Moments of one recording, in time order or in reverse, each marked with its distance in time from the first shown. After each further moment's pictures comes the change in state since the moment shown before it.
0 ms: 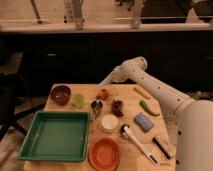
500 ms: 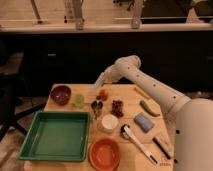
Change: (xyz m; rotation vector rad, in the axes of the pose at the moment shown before) arm -0.054 -0.029 0.007 0.005 -0.131 -0.178
